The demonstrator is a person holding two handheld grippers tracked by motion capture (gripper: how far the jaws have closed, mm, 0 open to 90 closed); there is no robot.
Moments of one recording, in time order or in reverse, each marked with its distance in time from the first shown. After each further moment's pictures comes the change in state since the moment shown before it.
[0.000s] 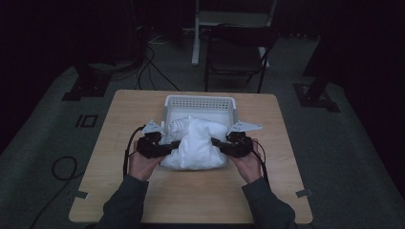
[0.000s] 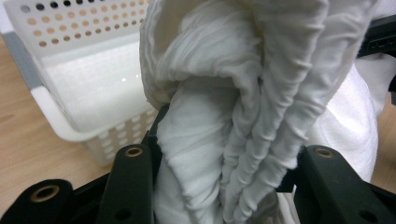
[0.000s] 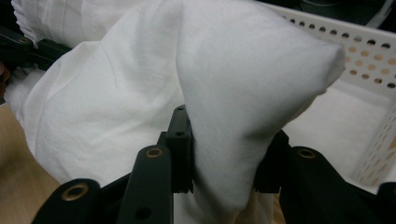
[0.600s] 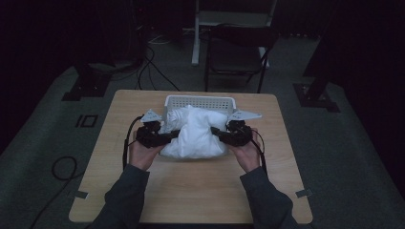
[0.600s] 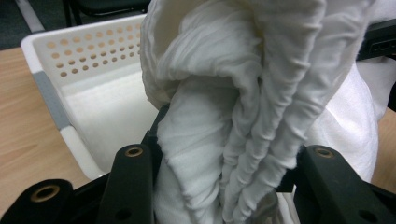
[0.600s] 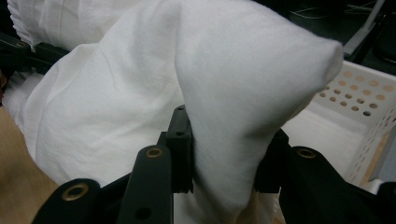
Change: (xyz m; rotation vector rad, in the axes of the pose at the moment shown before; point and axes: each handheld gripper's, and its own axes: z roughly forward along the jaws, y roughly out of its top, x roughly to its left) left arm 0.013 0.026 0.002 -0.037 0.022 0.004; right arm -0.010 0.030 0.004 -0.022 -0.030 -0.013
